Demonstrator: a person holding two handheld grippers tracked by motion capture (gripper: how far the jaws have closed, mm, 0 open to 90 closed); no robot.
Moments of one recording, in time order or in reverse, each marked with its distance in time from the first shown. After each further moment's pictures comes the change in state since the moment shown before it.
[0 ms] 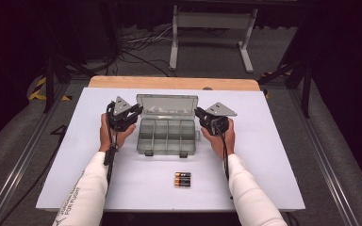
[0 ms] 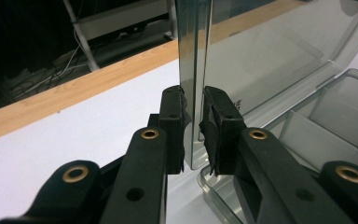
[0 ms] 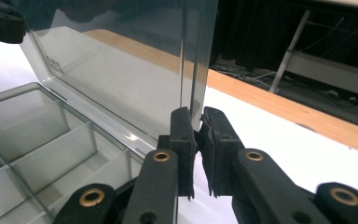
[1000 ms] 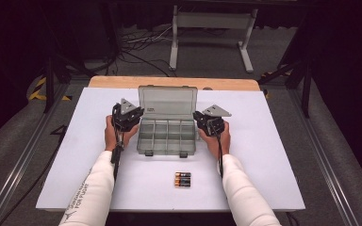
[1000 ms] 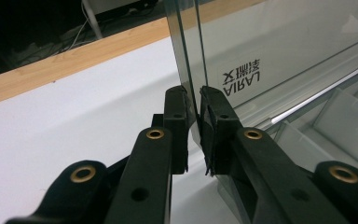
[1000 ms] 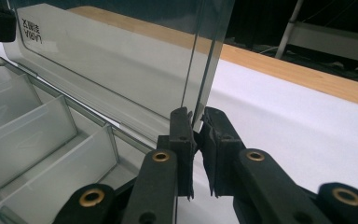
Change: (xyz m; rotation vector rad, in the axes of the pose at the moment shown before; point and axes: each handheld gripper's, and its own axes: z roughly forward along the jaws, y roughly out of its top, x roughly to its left) left arm 0.000 -0.014 0.025 0.088 0.051 -0.022; right arm -0.001 -0.022 0.025 0.070 -0.011 0.066
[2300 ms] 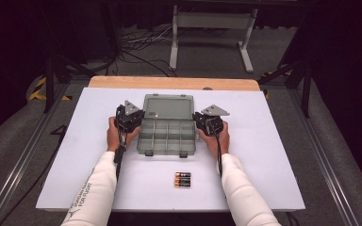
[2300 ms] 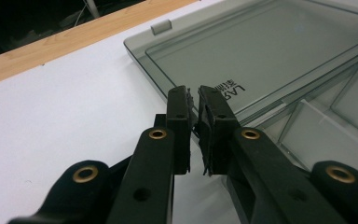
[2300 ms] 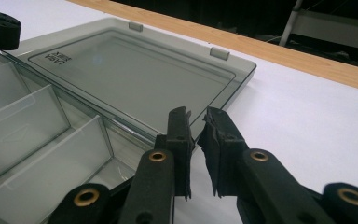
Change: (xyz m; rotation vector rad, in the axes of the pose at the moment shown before) left arm -0.003 -0.007 0.013 0.063 0.008 0.014; right arm -0.002 -0.004 0.009 0.038 0.003 0.010
